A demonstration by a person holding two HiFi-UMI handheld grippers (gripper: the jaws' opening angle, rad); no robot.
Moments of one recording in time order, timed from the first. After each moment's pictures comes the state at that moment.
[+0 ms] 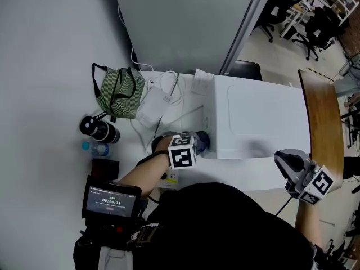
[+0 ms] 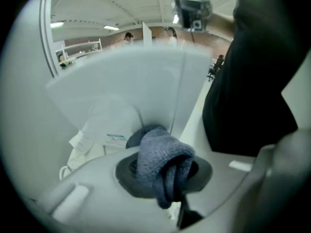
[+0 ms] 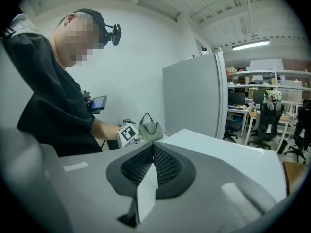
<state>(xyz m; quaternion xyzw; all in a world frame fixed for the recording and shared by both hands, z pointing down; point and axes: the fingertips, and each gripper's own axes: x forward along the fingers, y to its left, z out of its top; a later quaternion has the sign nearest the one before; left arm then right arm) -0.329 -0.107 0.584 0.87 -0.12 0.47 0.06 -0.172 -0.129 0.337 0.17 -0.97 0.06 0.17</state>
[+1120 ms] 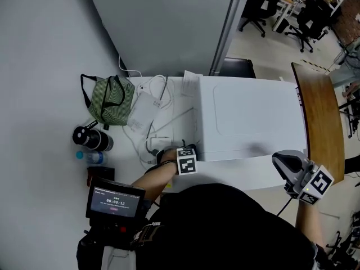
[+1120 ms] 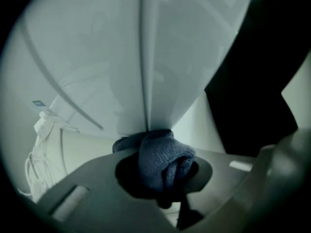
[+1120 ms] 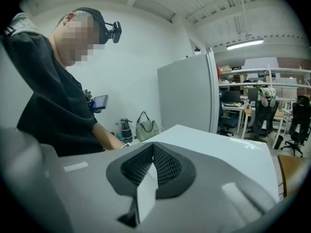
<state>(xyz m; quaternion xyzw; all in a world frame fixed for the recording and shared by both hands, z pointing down) -0.315 -0.074 0.717 0.82 -0.05 0.56 0.11 -0.144 -0.132 0.352 0.19 -0.97 0.07 0.16</state>
